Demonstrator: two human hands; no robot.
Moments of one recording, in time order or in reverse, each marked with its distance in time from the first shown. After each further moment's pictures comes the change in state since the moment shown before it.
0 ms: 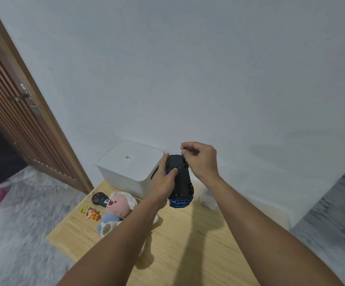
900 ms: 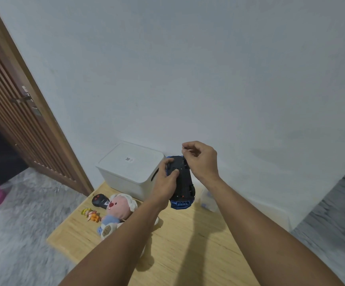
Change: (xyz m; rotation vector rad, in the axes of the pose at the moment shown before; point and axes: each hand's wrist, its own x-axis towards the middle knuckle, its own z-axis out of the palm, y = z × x) left_hand -0.009 0.010 0.005 -0.009 0.011 0.045; right_hand 0.001 -0.001 0.001 -0.009 0.025 -0.040
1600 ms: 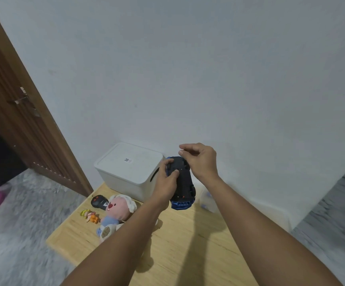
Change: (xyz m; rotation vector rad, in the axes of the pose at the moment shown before) left_hand -0.002 0.003 0.006 0.010 0.013 -0.014; right_hand 0.004 0.002 -0.001 0.046 -0.019 0.049
